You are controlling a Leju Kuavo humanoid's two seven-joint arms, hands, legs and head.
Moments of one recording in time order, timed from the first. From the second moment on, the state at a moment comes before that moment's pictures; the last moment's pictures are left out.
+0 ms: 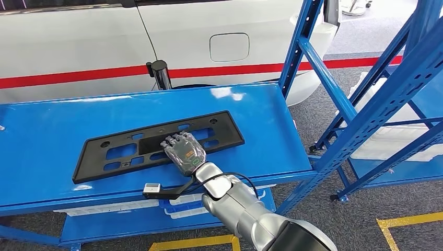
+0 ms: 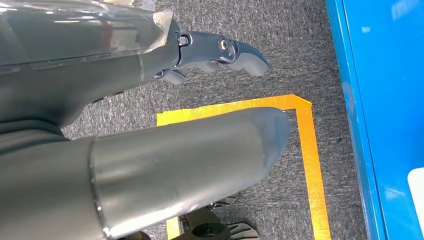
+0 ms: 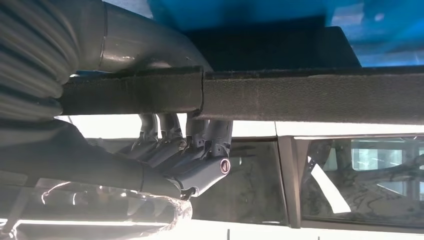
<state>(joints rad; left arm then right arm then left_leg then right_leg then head) -0.19 -0.03 -1.09 -0.16 1.02 0.30 -0.30 -0.68 0.36 0.64 -0.48 1.37 -0.70 0.03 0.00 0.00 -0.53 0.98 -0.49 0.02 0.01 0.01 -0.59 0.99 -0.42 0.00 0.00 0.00</state>
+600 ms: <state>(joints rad) -0.17 -0.03 -1.10 -0.16 1.04 0.32 -0.33 -0.64 0.33 0.46 -0.94 0.94 -0.70 -0.30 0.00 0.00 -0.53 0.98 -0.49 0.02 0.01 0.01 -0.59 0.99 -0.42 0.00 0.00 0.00</state>
